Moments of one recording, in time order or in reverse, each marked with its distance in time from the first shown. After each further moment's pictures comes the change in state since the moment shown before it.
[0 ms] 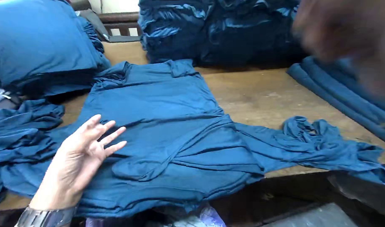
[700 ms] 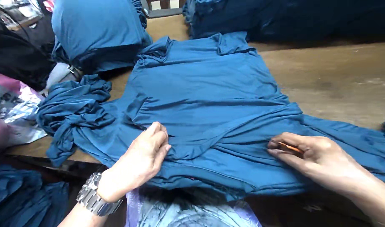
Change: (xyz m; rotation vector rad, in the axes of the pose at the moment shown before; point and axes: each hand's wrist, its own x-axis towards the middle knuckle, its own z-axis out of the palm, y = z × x) left_hand -0.032 -0.017 -0.025 1.345 -0.437 0.574; right_hand -0.149 0.085 0.146 -0.183 -0.258 0.330
